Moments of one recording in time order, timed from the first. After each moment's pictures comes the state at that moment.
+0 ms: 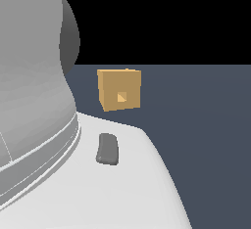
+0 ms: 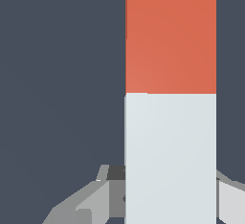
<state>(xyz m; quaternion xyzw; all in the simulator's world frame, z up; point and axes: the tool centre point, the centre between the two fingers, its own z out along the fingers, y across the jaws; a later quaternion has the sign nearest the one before) -0.066 -0.256 0.018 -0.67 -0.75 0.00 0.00</state>
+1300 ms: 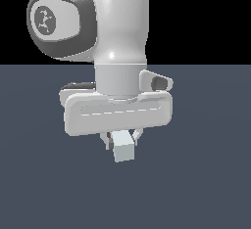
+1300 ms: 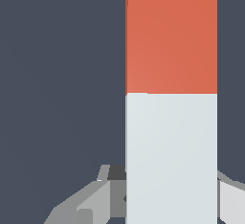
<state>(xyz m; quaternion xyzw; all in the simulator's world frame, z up) -0.008 -0.075 0.039 -0.62 -0.78 0.00 0.00</state>
